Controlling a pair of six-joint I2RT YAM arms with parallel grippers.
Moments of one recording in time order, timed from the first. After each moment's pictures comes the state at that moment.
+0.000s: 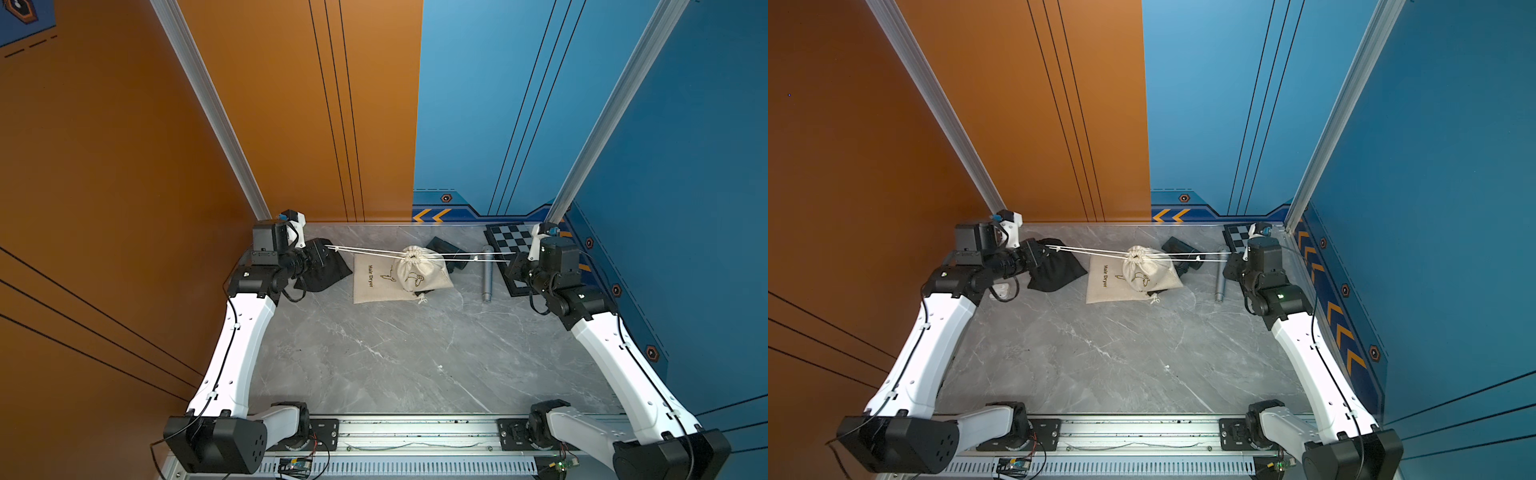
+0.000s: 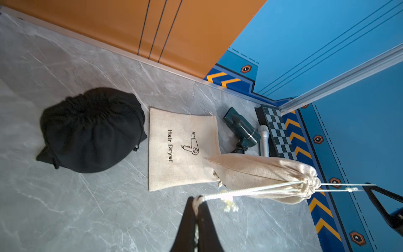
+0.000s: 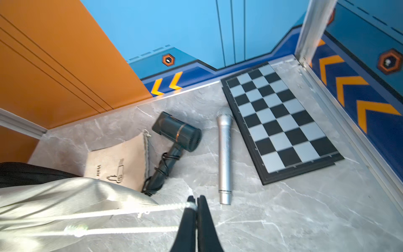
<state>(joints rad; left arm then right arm) 0.01 1.24 1.37 -0.69 0.34 -0.41 0.21 1.13 1.17 -0.54 0.11 0.38</state>
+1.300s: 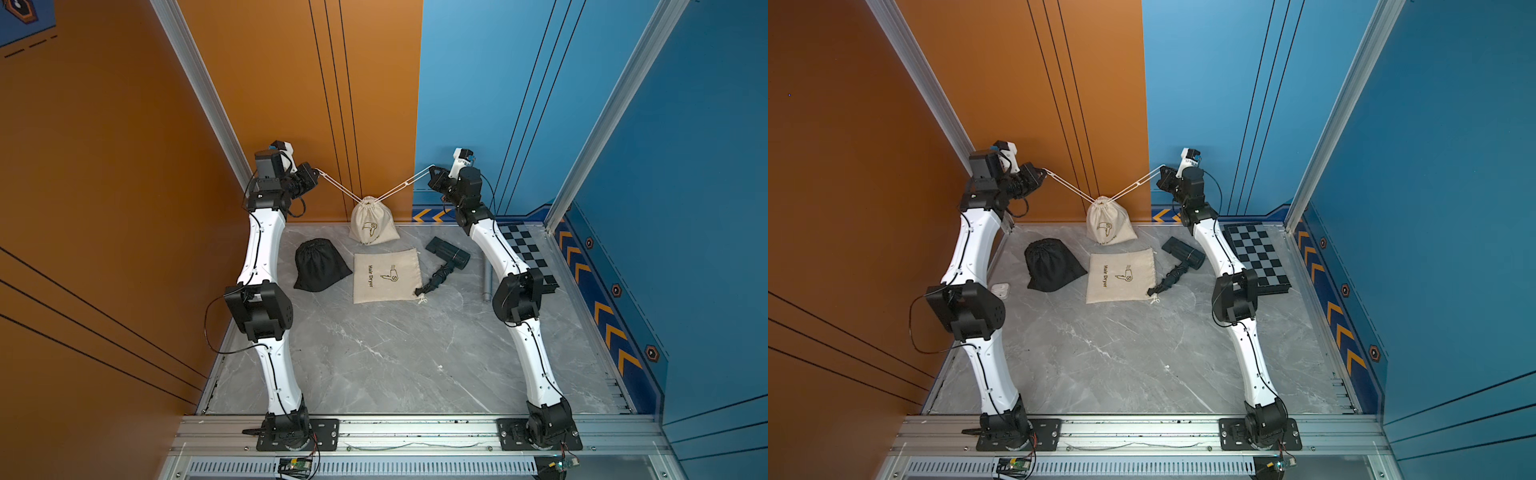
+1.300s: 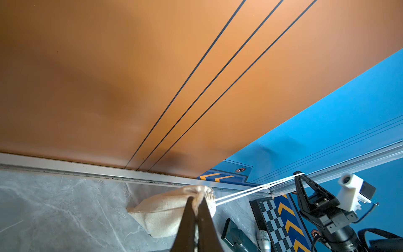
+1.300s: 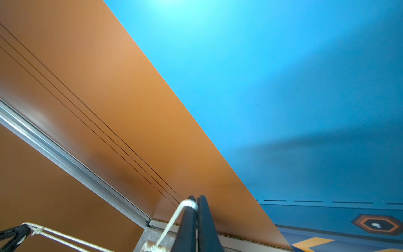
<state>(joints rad) 0.11 2.12 2.31 -0.46 0.45 -0.54 0.29 2.58 2.62 0.02 -0.17 0.66</state>
